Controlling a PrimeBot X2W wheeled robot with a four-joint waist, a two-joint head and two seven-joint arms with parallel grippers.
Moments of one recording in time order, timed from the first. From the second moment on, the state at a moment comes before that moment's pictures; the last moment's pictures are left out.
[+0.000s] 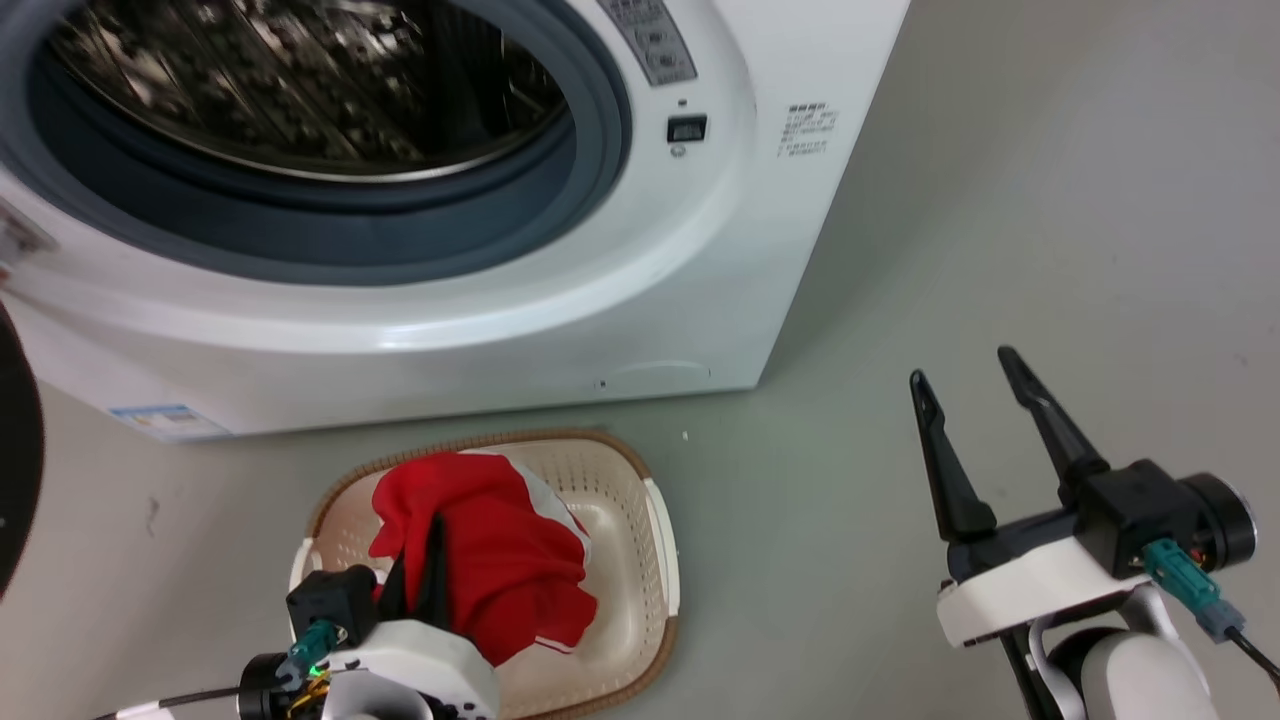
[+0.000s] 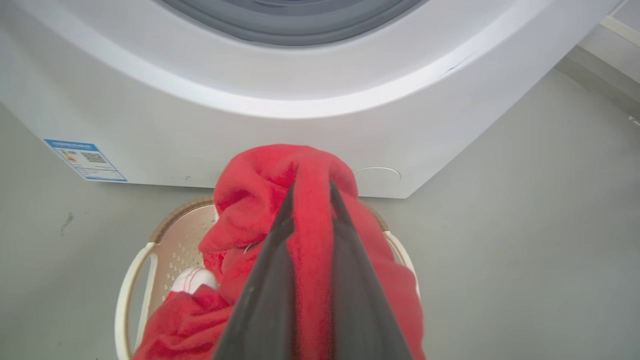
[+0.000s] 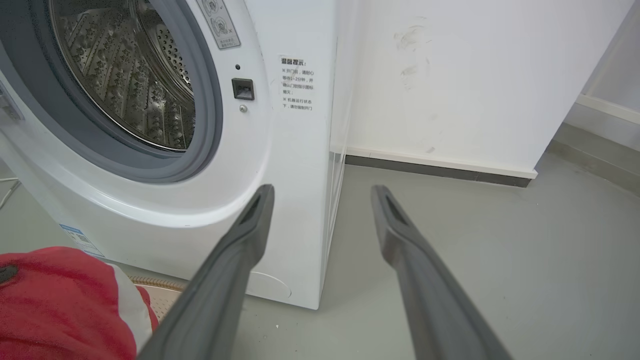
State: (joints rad) left arm -0.10 0.06 -0.10 0.39 -0.27 -0.01 -0.25; right arm -0.09 -0.05 0.11 -0.07 0.00 0.13 -0.10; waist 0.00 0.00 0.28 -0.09
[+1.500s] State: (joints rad) left arm -0.71 0.15 0.05 1.25 -0.28 -0.03 -0.26; right arm -0.35 -0.05 0.21 -0.02 0.02 0.13 -0.19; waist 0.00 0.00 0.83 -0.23
